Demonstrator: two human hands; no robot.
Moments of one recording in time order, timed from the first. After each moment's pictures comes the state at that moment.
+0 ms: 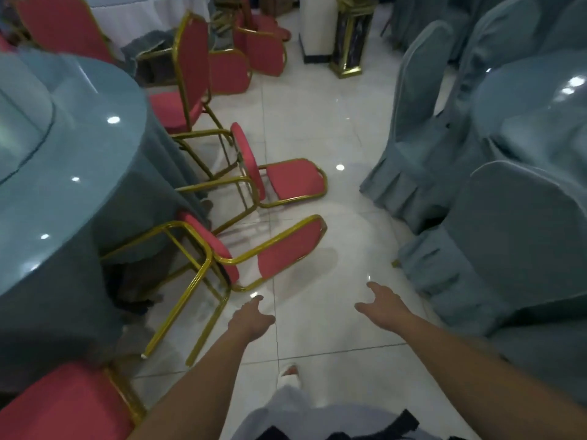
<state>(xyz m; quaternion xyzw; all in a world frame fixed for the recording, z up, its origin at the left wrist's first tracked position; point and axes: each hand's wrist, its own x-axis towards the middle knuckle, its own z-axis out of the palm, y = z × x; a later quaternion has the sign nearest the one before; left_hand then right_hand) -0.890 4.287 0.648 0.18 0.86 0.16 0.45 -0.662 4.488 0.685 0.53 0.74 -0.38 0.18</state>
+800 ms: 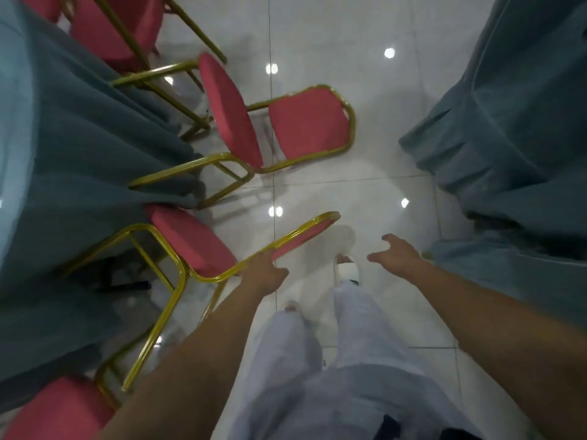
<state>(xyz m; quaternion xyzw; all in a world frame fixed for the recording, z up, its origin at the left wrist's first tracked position) -1.057 4.662 0.580 0.17 0.88 0.03 0.45 -0.862 4.886 0.547 0.53 0.65 -0.46 0.27</state>
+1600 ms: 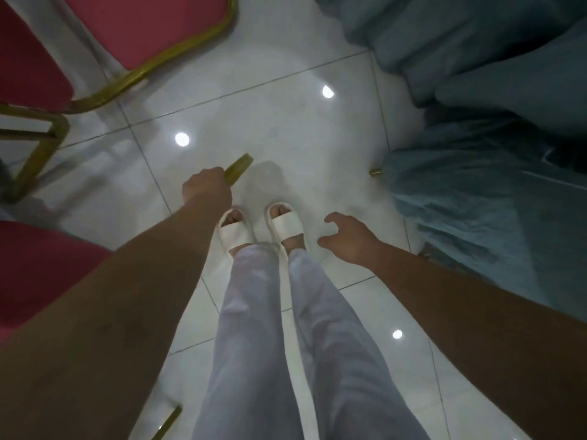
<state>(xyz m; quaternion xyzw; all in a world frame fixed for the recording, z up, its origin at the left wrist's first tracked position) -1.093 4.859 0.241 0.39 0.82 -0.21 0.38 -0.831 4.910 0.314 0.58 0.57 -0.48 0.34</state>
